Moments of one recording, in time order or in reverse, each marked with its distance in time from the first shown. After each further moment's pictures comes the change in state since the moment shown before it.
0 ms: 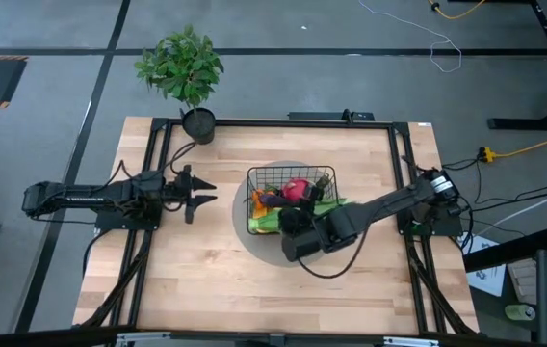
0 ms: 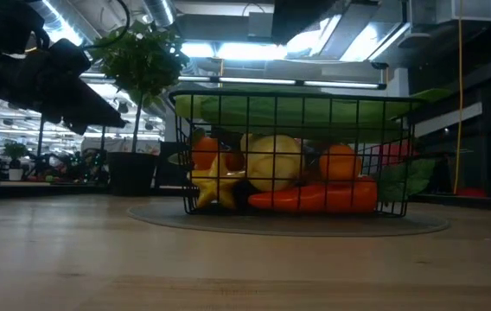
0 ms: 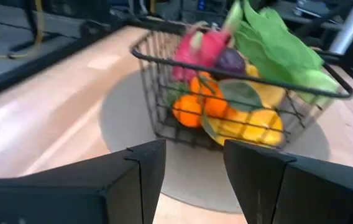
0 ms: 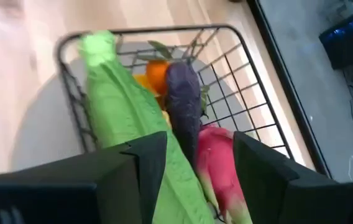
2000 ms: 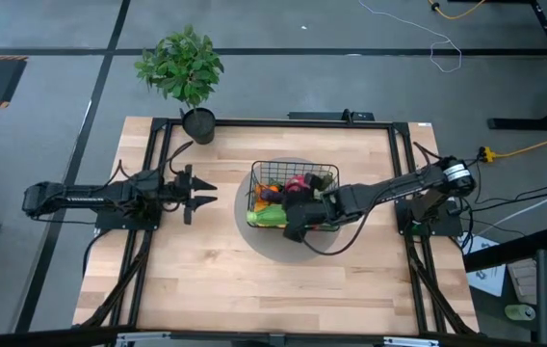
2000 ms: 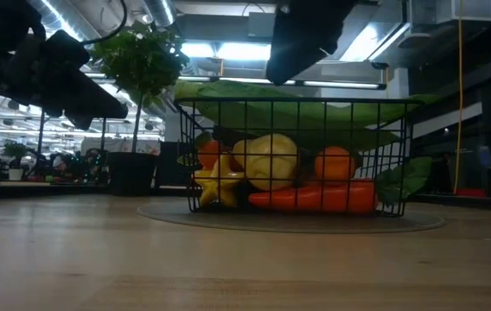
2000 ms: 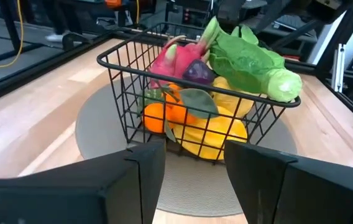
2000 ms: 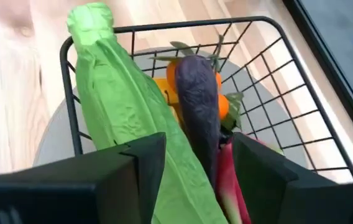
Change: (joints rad) left arm 0.000 -0.004 0.000 0.052 0.054 -0.004; right arm -0.151 -0.166 -0.338 0.394 -0.194 -0.105
